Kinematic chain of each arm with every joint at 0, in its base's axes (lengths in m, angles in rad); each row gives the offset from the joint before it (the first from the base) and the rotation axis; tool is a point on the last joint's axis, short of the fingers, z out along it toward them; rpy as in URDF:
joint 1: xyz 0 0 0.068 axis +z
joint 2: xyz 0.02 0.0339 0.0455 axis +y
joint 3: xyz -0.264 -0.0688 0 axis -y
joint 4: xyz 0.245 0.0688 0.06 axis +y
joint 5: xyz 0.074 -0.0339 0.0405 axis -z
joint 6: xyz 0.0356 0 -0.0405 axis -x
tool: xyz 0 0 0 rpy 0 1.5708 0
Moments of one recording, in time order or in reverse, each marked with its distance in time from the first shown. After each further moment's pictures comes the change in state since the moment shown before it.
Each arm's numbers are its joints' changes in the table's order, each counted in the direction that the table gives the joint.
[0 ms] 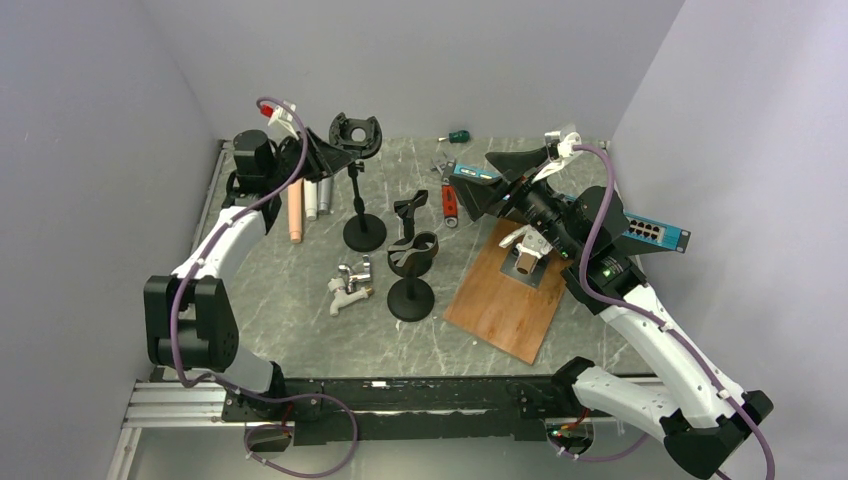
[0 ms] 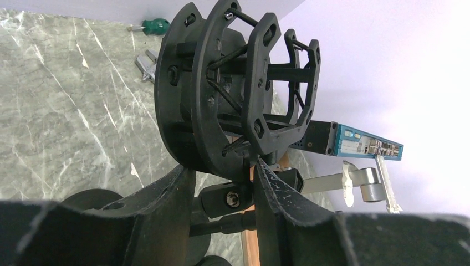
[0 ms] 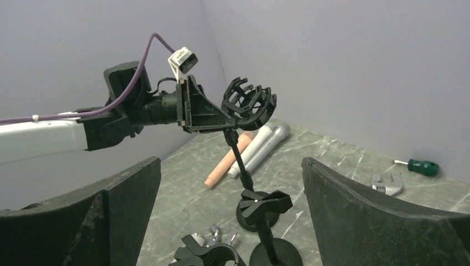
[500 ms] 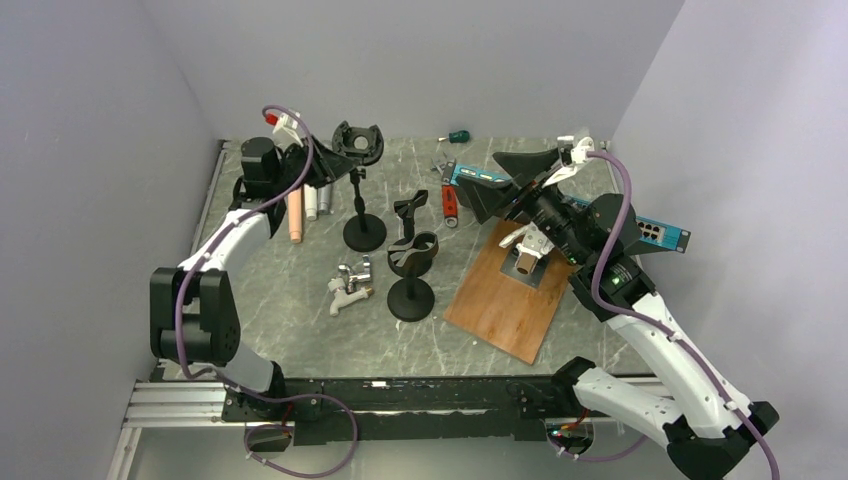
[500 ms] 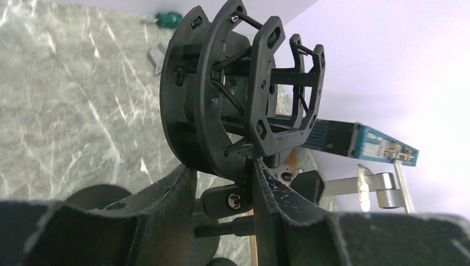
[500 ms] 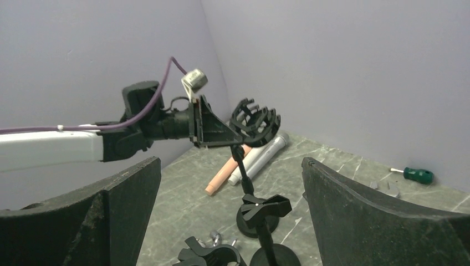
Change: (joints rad) left arm -0.008 0.016 -0.046 -0.055 -0.034 -0.003; right arm 0.000 -0.040 -0.006 0.001 0.009 0.003
